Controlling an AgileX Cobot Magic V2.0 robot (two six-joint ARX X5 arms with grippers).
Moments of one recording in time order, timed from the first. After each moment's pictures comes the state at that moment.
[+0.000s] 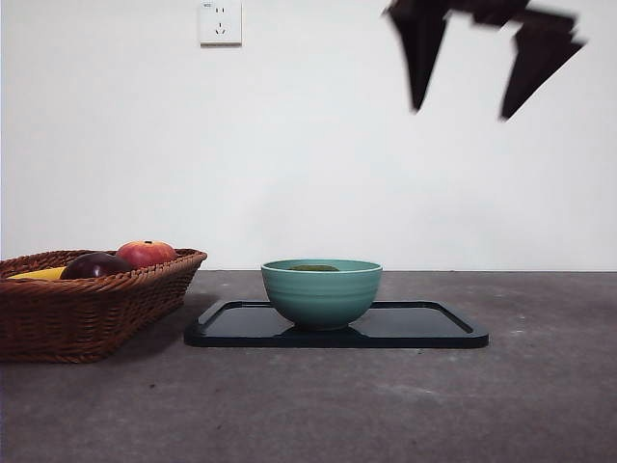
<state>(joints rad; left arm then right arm) -0.95 0.39 1.08 -1.09 -0.08 -0.16 0.45 1.56 1.61 -1.09 0.04 0.16</state>
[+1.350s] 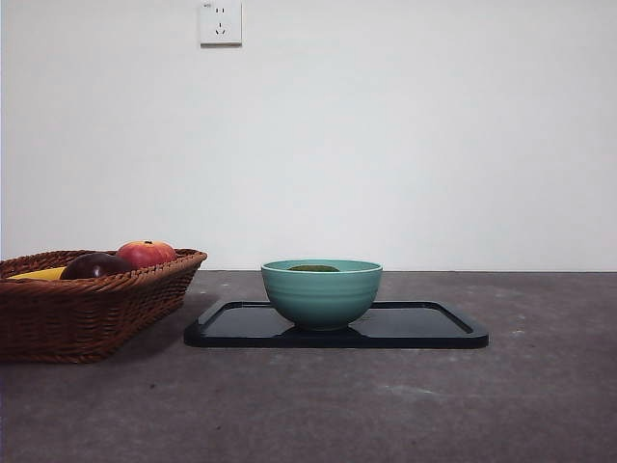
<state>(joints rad) -0.95 0.39 1.08 -1.09 -0.08 -0.16 0.66 0.57 1.08 -1.11 0.03 0.24</state>
